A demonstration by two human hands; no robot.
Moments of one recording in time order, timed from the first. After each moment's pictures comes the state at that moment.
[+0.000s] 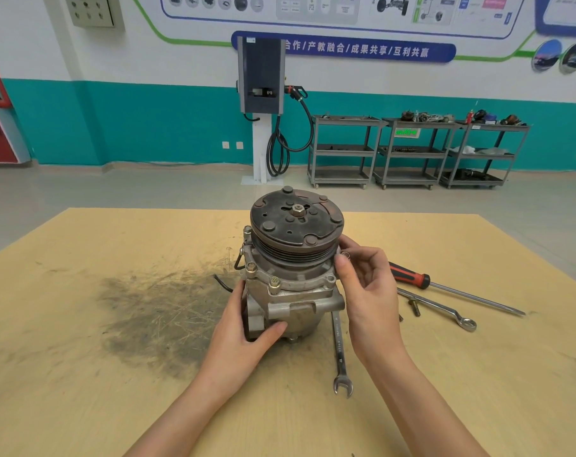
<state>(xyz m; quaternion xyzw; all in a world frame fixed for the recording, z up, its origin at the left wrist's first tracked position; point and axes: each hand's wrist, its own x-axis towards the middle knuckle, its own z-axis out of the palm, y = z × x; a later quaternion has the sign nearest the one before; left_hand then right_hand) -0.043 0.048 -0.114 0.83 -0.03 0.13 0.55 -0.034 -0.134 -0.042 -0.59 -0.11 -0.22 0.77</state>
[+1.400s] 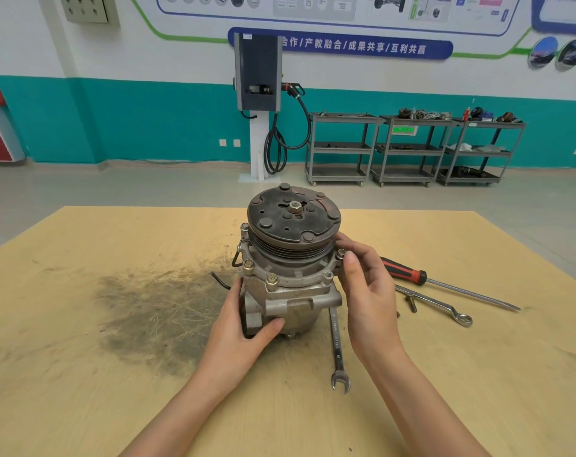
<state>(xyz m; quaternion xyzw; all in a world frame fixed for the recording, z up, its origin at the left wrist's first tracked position) -0.046 0.047 -0.106 0.83 -0.04 0.11 0.55 -0.034 -0.135 -0.046 -0.59 -0.13 -0.22 0.77</state>
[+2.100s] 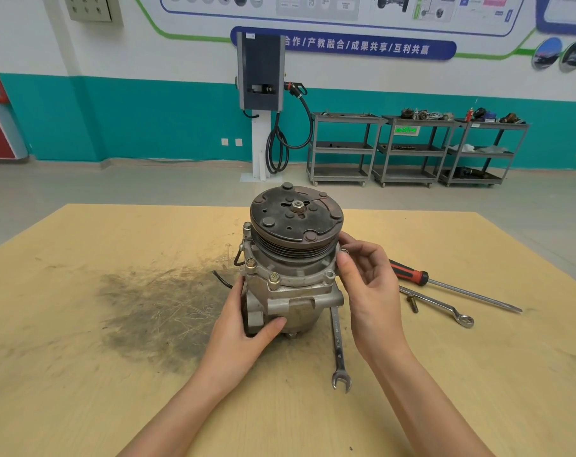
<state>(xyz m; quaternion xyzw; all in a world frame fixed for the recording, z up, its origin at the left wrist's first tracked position) -0.045 0.047 -0.109 0.82 -0.03 0.11 0.55 -0.032 -0.138 -0.042 -0.57 -0.12 -0.22 0.78</state>
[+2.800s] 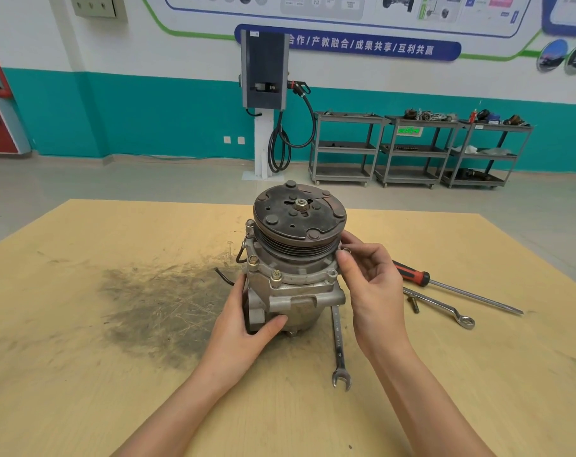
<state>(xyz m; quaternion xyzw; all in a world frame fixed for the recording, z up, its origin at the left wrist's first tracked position) -0.042 0.047 -0.115 0.82 -0.03 0.12 0.55 -0.030 -0.139 -0.041 -0.57 -0.13 -0.22 0.79</state>
